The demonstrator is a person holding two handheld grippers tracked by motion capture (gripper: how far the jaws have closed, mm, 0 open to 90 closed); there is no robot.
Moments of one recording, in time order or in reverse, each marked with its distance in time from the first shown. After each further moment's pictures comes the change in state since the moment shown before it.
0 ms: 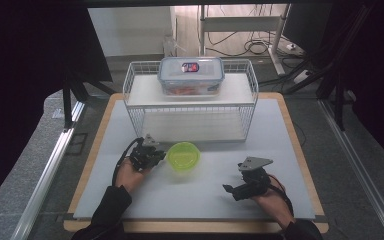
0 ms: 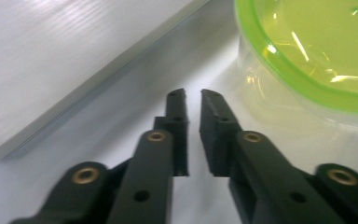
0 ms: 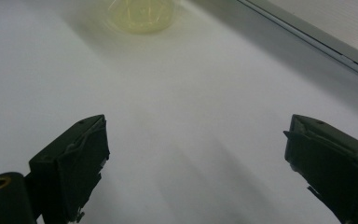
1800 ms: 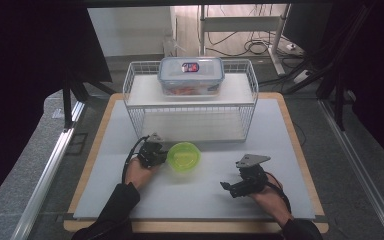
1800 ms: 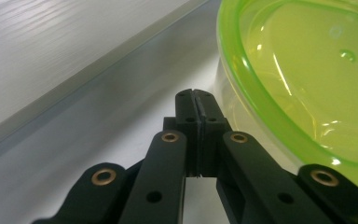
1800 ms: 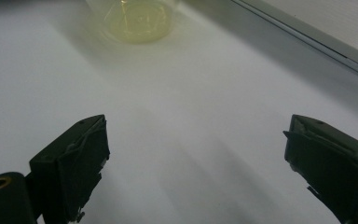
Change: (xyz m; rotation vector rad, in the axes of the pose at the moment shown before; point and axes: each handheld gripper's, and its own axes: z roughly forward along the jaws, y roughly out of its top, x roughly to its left) left arm 0.000 0.011 0.032 -0.041 -0.160 -0.054; right arm -0.002 0.006 0.007 -0.001 0.007 0.038
